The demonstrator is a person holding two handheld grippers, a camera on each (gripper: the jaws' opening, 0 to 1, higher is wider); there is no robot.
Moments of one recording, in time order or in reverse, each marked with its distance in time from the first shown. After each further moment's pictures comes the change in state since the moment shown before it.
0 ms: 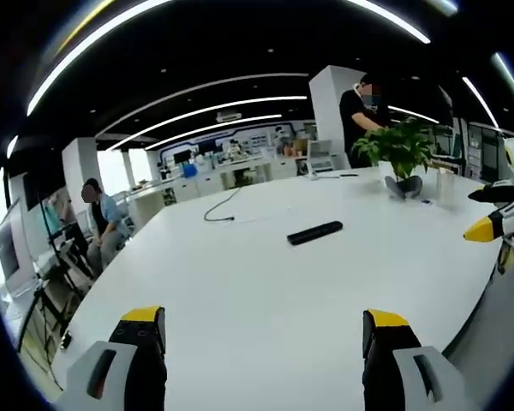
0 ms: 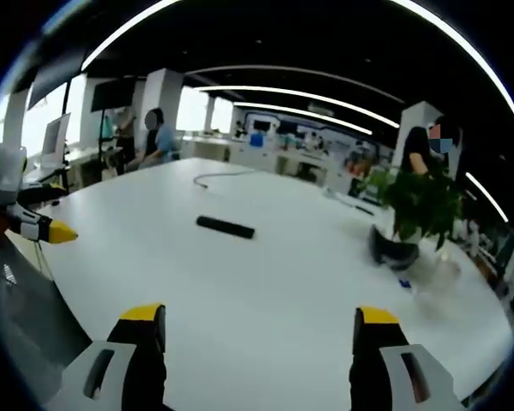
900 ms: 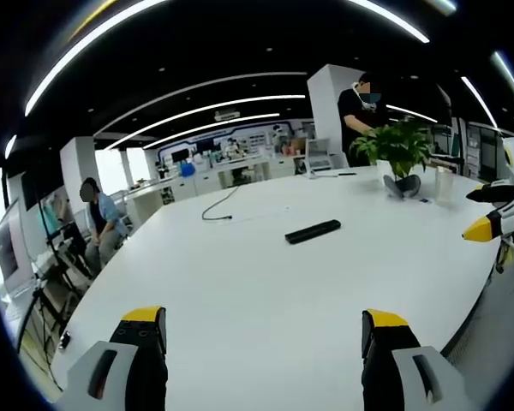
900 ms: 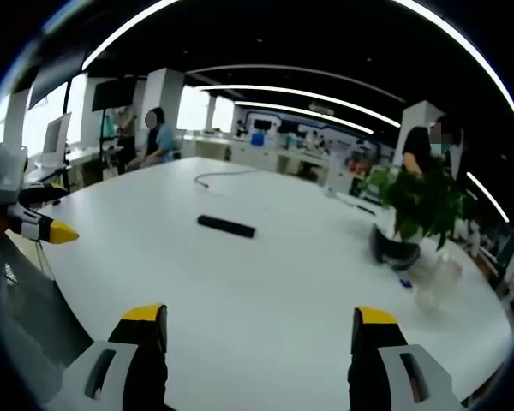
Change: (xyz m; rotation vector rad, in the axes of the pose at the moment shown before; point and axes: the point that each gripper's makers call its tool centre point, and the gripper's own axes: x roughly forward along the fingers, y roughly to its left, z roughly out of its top) left arm 0.001 -0.001 -0.001 -0.003 0.005 -0.012; right arm 0.001 0.001 -0.001 -0.003 0.005 0.004
